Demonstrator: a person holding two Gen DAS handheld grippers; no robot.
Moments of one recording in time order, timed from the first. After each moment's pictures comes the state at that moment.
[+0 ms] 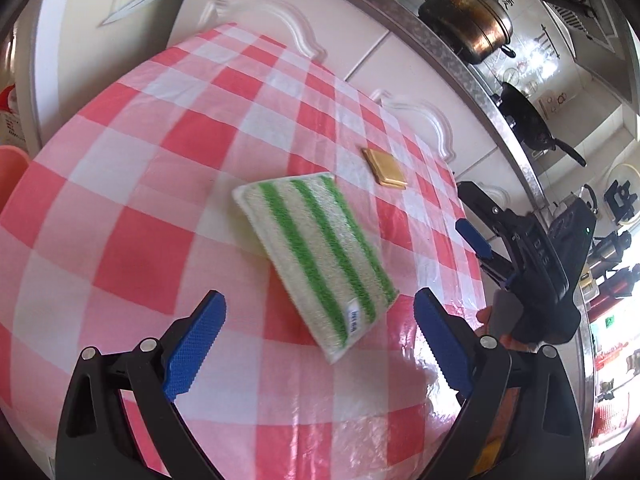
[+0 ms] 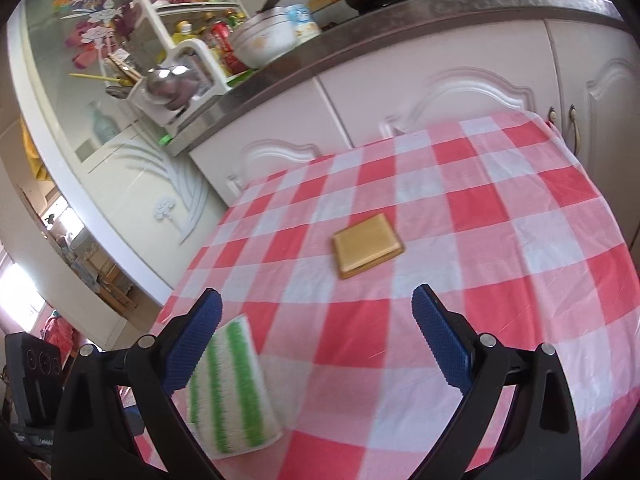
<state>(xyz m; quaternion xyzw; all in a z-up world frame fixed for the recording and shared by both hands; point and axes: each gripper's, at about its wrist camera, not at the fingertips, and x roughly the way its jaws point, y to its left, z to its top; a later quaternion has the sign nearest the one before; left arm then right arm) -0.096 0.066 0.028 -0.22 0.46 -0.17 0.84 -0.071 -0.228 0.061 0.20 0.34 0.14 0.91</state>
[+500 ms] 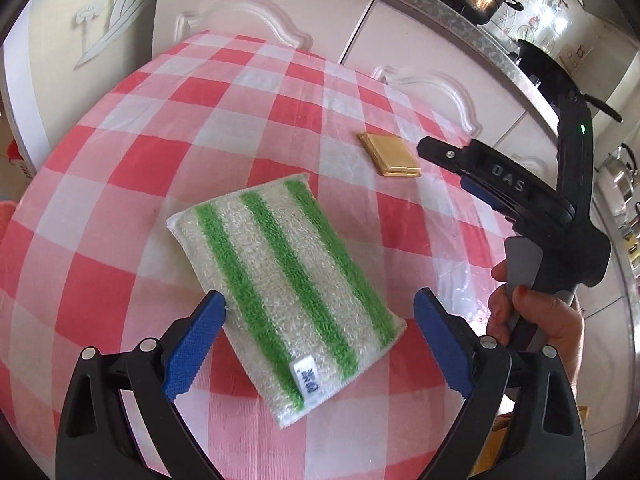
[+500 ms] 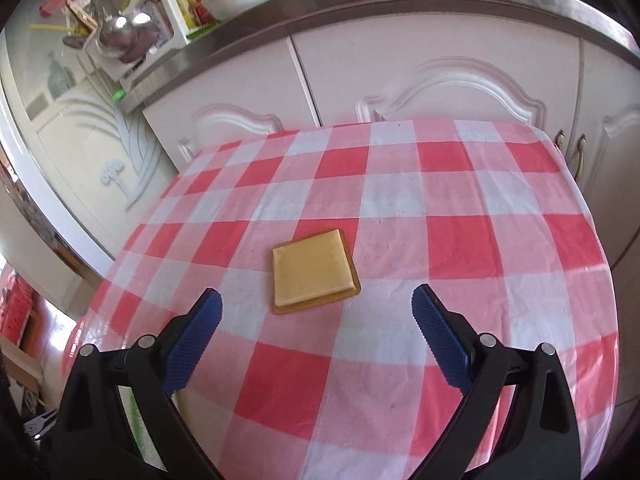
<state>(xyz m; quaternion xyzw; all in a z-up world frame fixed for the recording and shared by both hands) -0.062 0.003 0.026 -0.12 0.47 -0.12 0.86 0.001 -0.224 0.045 0.10 0.41 0.10 0.90</state>
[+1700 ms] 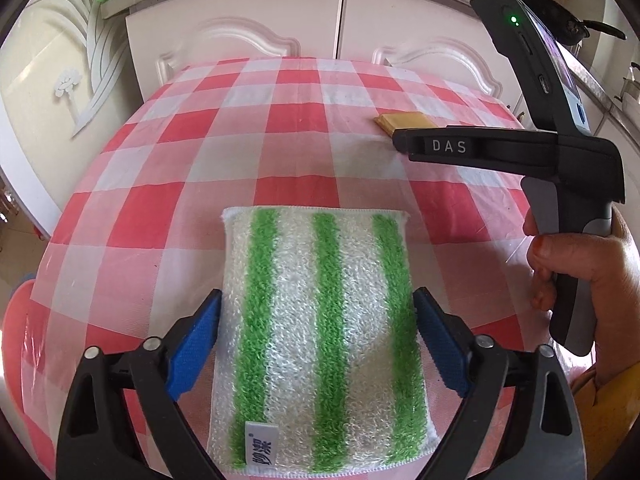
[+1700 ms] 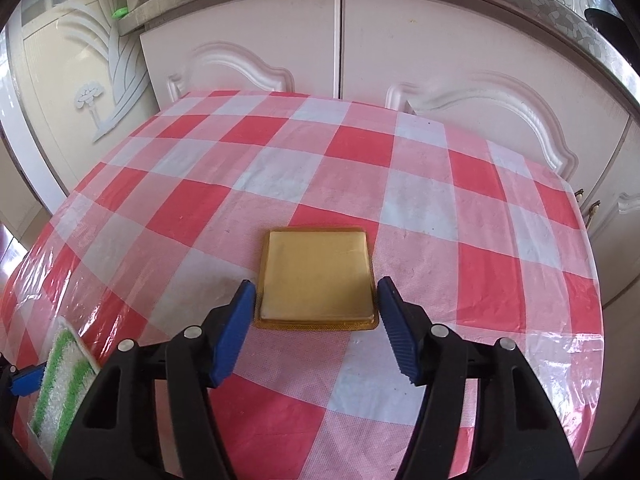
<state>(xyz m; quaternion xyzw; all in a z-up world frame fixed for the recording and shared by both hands) -0.048 -0.022 0.009 0.02 0.45 -0.09 0.89 0.037 -0.187 0.014 -0.03 0.44 0.09 0.89</state>
